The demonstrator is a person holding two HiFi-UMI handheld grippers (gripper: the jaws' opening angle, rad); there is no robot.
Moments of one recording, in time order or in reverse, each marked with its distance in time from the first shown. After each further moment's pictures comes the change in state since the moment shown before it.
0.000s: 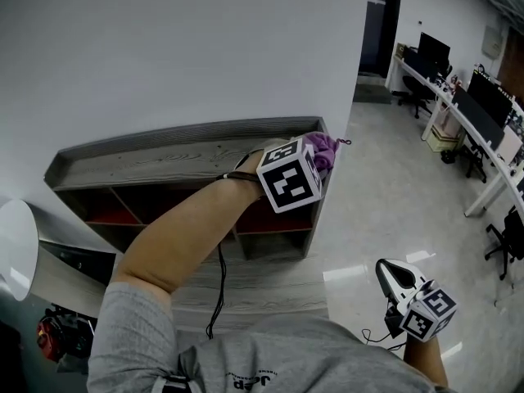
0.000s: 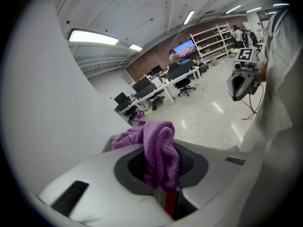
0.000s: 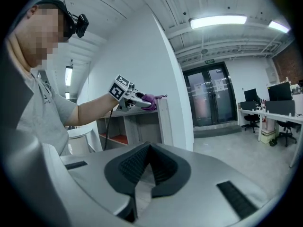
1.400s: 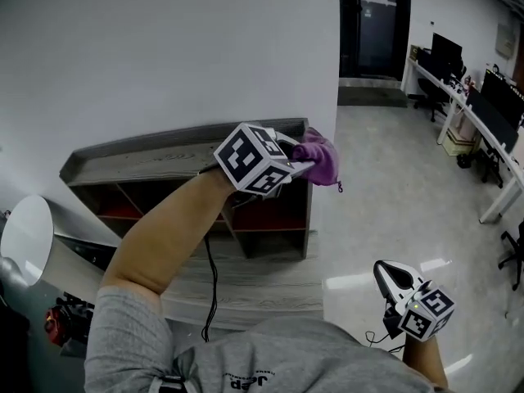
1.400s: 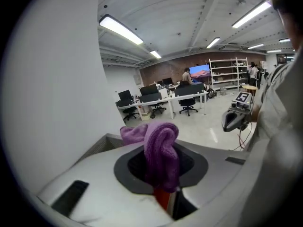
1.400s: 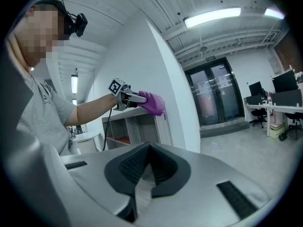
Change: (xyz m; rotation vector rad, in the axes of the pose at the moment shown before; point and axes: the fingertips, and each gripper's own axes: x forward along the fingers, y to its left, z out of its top) left arm -0.013 0.007 0.036 -0.353 -0.127 -0.058; right arm -0.032 -0.046 -0.010 0.045 -0.029 0.102
